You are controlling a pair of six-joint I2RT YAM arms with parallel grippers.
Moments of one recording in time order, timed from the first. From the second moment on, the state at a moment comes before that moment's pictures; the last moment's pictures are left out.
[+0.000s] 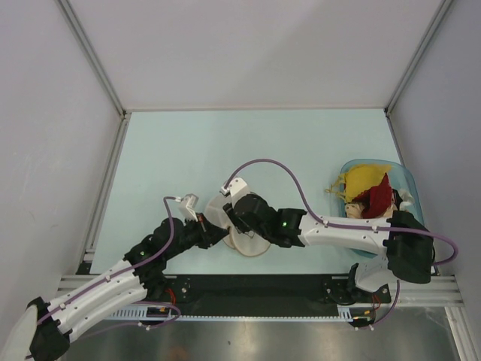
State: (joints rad) left arm -0.81 0.52 0.20 -0.05 0.06 -0.85; right arm 1.21 1.47 1.01 -0.15 0.40 0.26
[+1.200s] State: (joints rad) left arm -0.81 0.37 0.21 -0.16 0.03 -0.87; right arm 1.10 1.42 0.90 0.07 0.49 0.26
